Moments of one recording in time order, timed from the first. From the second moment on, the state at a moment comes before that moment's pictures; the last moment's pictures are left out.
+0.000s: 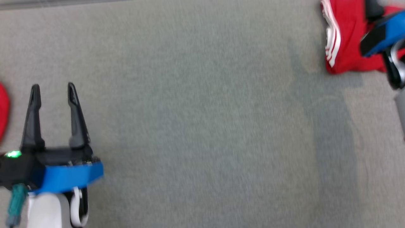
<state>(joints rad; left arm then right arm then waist) -0.20 0.09 0.08 -0.05 -0.08 -0.09 -0.26 -1.05 -0.38 0.22 0.73 0.13 0.13 -0.26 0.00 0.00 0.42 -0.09</state>
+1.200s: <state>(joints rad) 0.05 0.05 0.06 0.16 -0.10 -0.09 -0.26 -0.15 -0.15 0.08 0.34 0.17 0.13 -0.26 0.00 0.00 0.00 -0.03</state>
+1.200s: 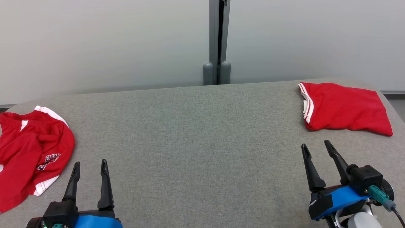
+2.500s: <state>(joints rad) 0.01 0.05 0.07 0.25 -0.08 -0.10 -0.26 -0.08 -0.05 -0.01 0.30 0.10 0.13 -0.26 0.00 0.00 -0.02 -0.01</state>
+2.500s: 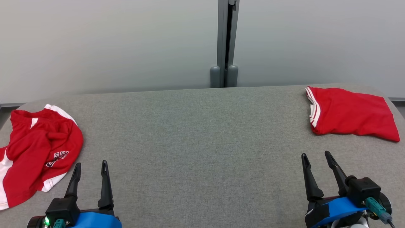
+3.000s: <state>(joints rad) 0.00 0.05 0.11 0.24 -0.08 -0.10 -0.26 -0.07 -0.05 0.01 0.30 0.12 0.13 -0.26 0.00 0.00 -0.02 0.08</state>
